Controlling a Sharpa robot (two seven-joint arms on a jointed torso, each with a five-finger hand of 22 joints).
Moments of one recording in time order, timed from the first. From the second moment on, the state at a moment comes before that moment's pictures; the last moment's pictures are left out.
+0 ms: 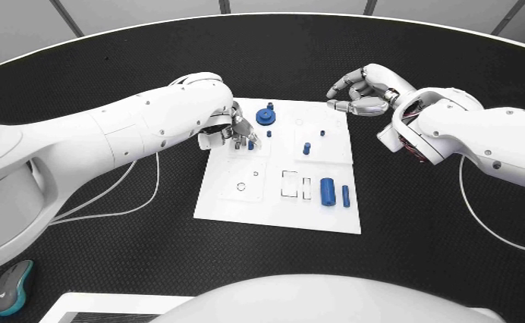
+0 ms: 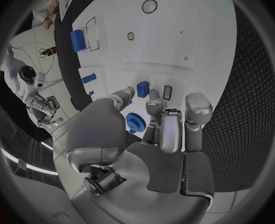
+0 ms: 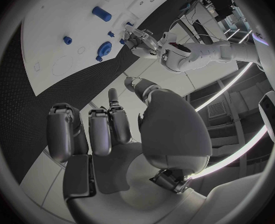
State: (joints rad) left arm 1.31 -0.38 -0.14 1.03 -0.93 0.25 -0.69; left_hand 1.01 -0.21 0.50 0.22 0.05 0.74 0.07 0.90 0.63 1.21 0.00 1.27 0.80 1.47 -0.06 1.50 1.31 0.12 1.29 0.03 1.30 0.97; right arm 1.30 -0.94 -0.13 1.55 -0.92 -0.43 0.04; right_hand 1.19 -0.21 0.50 0.09 0.45 0.87 0.15 0.33 0.38 1.45 0.07 1.41 1.31 1.46 -0.01 1.50 1.31 0.03 1.47 0.09 1.43 1.31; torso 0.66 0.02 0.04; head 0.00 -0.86
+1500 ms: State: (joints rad) left arm 1.41 -0.44 -0.08 0.96 -0.84 0.22 -0.60; left_hand 1.16 -0.21 0.48 0.25 0.05 0.65 0.13 0.82 0.52 1.00 0.05 1.14 0.54 1.47 -0.02 1.41 1.30 0.15 1.16 0.07 1.14 0.71; right arm 1.28 -0.93 -0.13 1.51 -0.92 -0.44 0.05; right_hand 1.19 -0.21 0.50 0.09 0.45 0.87 0.15 0.33 0.38 1.45 0.07 1.41 1.31 1.46 -0.01 1.50 1.31 0.03 1.47 0.09 1.43 1.31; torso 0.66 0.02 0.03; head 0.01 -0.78
